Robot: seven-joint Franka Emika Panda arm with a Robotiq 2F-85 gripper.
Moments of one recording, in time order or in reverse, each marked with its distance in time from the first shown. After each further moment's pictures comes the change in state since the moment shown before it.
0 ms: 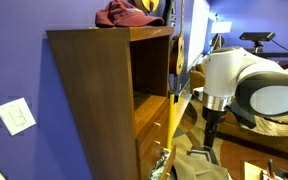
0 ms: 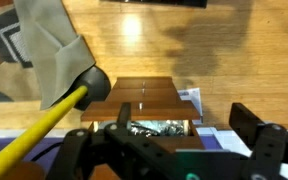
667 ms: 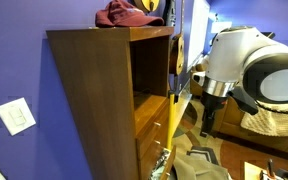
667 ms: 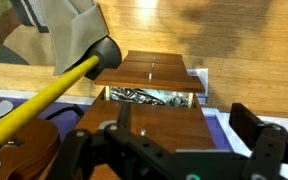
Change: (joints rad) arm 0.000 -0.028 0.008 0.083 -0.049 -0.001 -0.050
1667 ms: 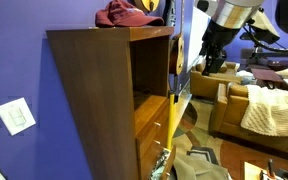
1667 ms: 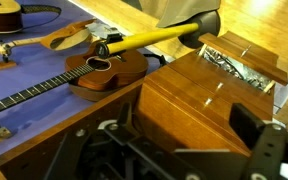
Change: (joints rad) arm 0.007 0.055 0.089 0.469 -0.404 -0.211 -0.255
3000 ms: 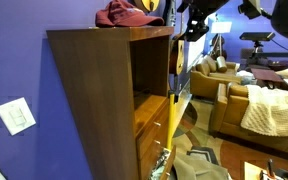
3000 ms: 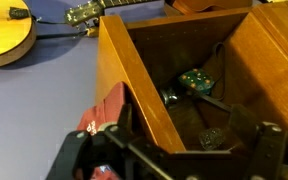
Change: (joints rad) arm 0.067 0.028 0.015 0.060 -0.343 0.367 -0.065
